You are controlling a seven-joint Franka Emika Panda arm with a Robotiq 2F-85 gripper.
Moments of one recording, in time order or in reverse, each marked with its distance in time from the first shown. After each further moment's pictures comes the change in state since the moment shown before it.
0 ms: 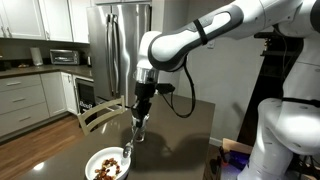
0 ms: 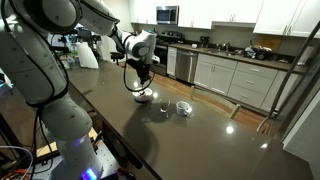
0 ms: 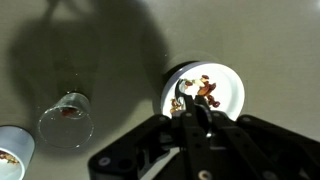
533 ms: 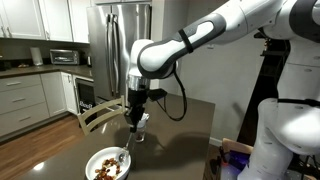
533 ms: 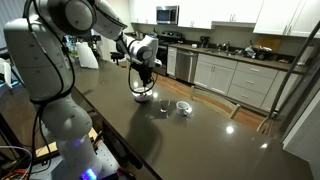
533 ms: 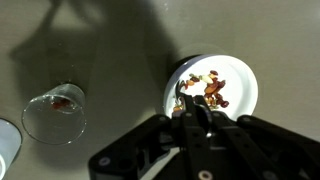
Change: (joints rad) arm -0.001 0.127 0.009 0.076 -0.032 0.027 -0.017
